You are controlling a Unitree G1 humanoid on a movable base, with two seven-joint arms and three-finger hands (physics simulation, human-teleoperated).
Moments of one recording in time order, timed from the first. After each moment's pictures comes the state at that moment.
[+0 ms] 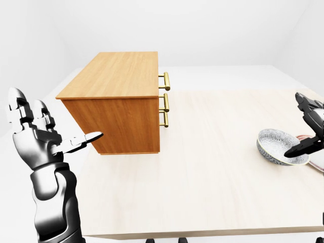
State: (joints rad) left arm -0.11 0.17 0.40 -0.45 -0.22 0.09 0.16; right arm -0.25 -0.70 -0.51 0.06 -0.79 0.09 0.50
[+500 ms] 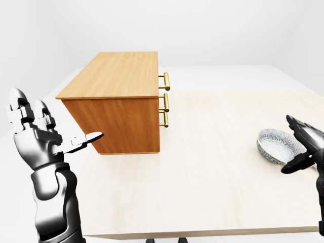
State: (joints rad) left arm -0.11 0.17 0.39 -0.45 -0.21 0.09 0.16; right arm -0.19 -0.67 -0.49 0.19 -0.85 0.09 0.52
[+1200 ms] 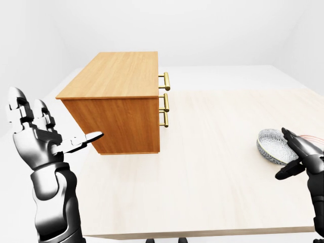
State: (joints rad) left arm -0.11 0.17 0.39 -0.45 -0.21 0.09 0.16; right arm -0.24 -0.69 -0.40 0.48 -0.80 0.09 0.40
